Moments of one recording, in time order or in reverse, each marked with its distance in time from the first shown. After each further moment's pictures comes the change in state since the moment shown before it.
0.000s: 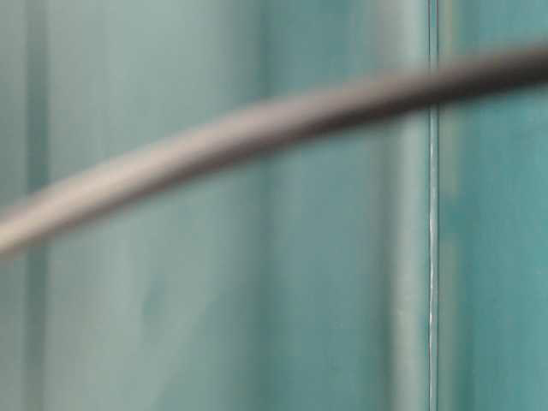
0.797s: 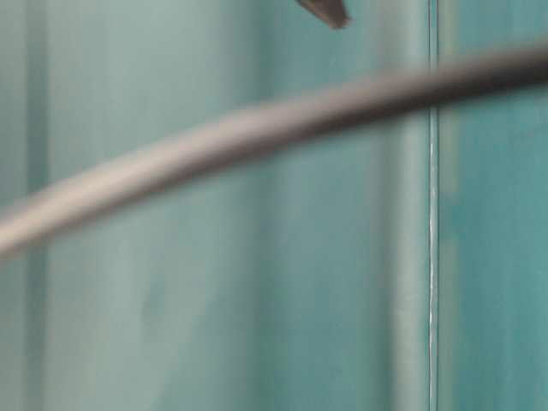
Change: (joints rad) left arm 0.025 0.302 0.025 0.002 -0.074 0.006; right arm -0.002 0.380 -0.072 0.000 -0.020 0.051
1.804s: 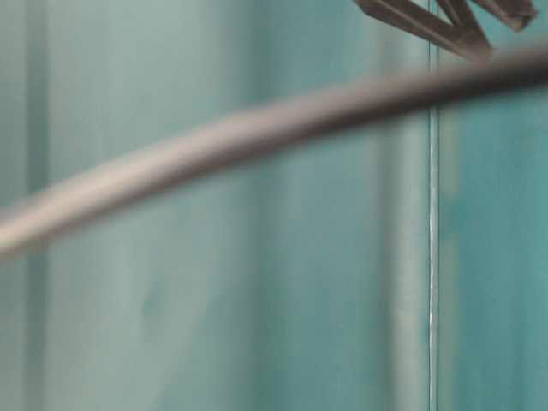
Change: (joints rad) left arm 0.000 0.187 -0.012 -0.002 -0.061 0.000; right arm 0.060 0.301 -0.081 0.000 -0.041 0.120
